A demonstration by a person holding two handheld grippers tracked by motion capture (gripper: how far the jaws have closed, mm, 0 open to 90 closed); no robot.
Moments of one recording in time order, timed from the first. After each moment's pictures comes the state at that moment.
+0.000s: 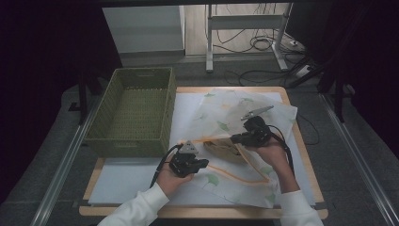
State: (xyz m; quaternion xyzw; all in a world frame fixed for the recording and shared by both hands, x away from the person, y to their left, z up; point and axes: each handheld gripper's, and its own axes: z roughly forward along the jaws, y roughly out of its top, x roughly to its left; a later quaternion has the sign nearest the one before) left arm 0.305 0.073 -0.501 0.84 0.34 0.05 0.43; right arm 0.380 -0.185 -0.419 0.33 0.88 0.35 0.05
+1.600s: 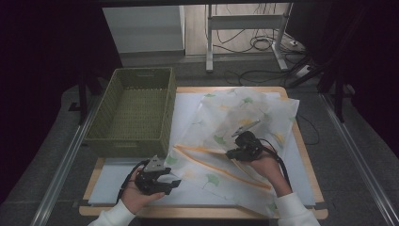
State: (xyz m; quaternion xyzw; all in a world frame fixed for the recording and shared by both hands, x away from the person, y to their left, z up) left arm 0.253 0.156 -0.516 0.84 0.37 0.08 0.38; right arm 0.362 -0.169 -0.461 0.31 0.90 0.30 0.03
